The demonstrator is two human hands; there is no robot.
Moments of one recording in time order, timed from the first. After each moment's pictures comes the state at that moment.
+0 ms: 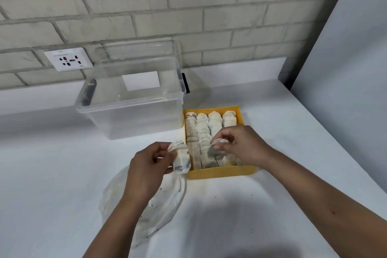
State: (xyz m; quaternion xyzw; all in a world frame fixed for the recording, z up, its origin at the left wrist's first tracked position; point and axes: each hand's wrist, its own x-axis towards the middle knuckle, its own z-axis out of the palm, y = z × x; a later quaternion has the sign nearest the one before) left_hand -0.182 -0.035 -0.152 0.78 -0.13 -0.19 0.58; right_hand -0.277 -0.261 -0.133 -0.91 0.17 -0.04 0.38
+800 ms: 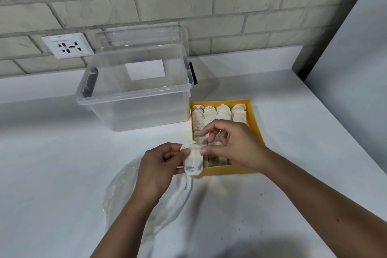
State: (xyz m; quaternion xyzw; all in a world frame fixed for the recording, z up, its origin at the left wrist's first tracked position) left_hand -0.181 -0.046 -0.160 0.72 -0.08 -0.27 0.63; right_hand -0.255 -0.238 -0.137 -0.89 0.10 -0.07 0.45
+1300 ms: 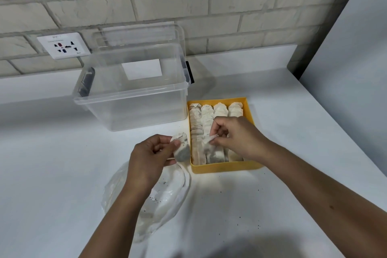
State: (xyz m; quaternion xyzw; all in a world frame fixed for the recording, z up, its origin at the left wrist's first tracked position) left_hand -0.165 -0.043 -0.159 0.73 -0.06 -0.22 0.64; right_hand -0.253 -0.250 -0.138 -0.92 0.14 -0.02 0.36
